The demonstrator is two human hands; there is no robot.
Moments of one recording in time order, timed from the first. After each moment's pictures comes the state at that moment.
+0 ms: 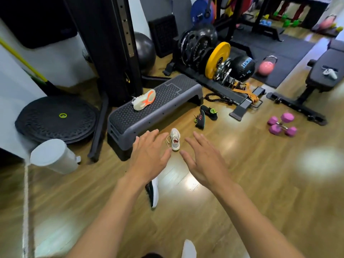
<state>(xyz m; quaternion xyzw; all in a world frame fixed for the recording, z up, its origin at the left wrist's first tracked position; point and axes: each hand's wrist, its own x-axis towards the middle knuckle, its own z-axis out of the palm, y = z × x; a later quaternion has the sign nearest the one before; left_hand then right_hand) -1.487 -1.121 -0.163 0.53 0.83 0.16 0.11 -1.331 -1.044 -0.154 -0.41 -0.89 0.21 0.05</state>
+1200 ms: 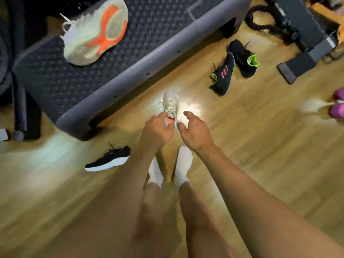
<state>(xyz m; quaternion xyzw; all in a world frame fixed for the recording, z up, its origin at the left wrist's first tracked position) -1.715 -0.634 -0.598 0.26 0.84 0.13 0.45 -1.614 -0.561 -0.577 -0.49 -0.76 0.39 -0.15</state>
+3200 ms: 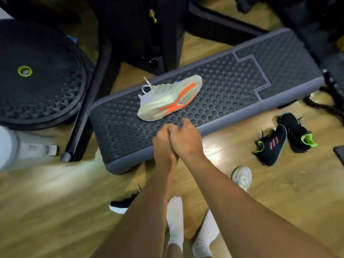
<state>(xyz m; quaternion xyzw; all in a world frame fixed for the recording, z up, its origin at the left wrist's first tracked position) -1.905 -0.602 -0.577 -0.14 0.75 0.56 0.33 -1.886 -0.546 -0.563 -0.48 -0.72 0.49 -0.09</state>
